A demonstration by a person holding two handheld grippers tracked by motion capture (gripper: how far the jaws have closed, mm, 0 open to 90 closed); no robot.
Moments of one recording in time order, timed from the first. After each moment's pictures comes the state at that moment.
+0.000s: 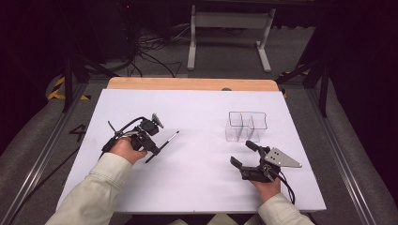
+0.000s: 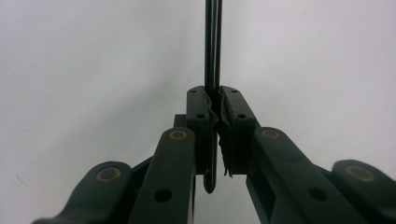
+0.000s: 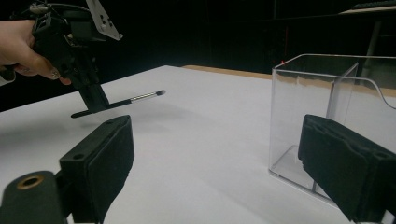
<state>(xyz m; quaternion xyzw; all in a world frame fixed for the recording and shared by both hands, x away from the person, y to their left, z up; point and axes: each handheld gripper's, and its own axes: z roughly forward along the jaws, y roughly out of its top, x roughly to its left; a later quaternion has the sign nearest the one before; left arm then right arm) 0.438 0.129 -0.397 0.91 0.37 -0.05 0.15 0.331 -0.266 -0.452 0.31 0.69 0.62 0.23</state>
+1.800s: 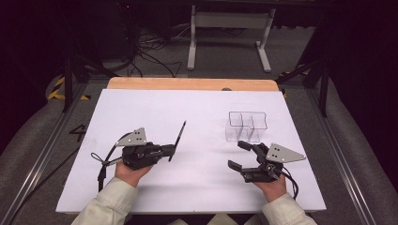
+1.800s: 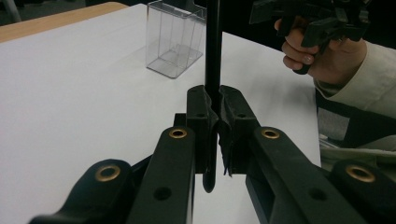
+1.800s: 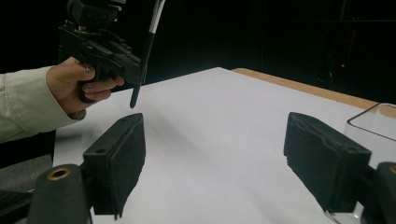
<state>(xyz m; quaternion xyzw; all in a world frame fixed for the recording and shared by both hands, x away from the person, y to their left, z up) 0.362 0.148 -0.400 0.80 0.20 0.03 0.57 0.323 -0.257 -0.408 0.23 0.73 0.62 0.16</state>
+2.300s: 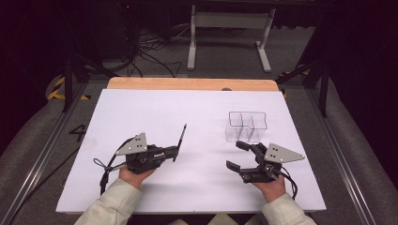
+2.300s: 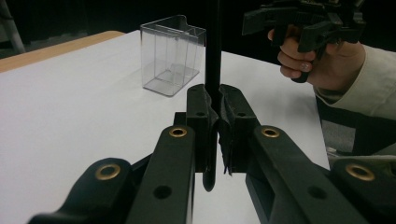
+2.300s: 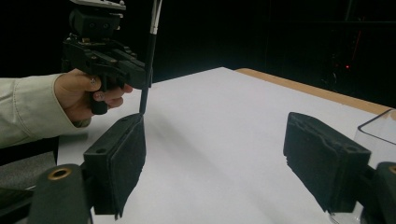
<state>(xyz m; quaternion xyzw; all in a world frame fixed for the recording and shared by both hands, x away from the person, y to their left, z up) 0.357 0.141 -0.417 0.77 0.17 0.06 0.61 0.322 -0.251 -0.405 0.22 0.73 0.62 0.16</state>
